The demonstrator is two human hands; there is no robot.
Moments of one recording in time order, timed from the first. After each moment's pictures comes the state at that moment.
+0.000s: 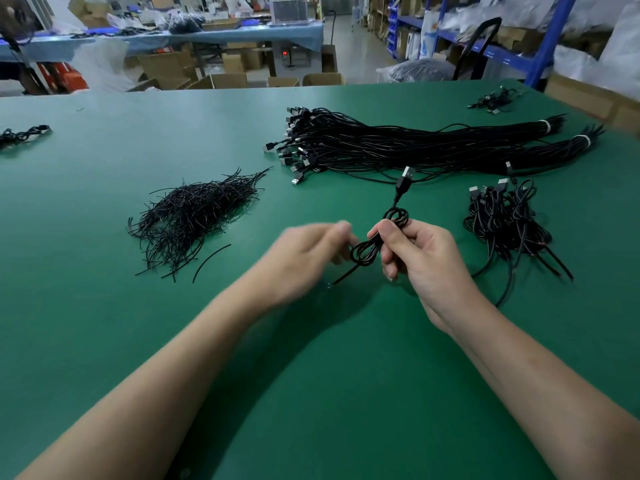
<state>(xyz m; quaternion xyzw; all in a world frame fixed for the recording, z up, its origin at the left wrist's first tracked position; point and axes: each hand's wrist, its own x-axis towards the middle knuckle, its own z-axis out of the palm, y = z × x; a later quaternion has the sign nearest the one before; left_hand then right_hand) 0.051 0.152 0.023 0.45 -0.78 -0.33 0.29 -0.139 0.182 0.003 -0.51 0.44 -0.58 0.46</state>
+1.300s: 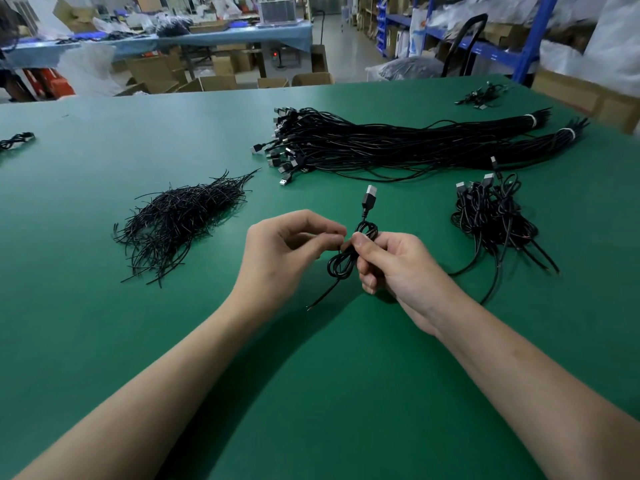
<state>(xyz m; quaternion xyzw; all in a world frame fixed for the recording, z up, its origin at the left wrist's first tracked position) 0.040 0.158 0.012 0.38 -0.70 -0.35 0.49 -0.137 0.185 0.005 -0.47 0.47 -0.50 0.56</state>
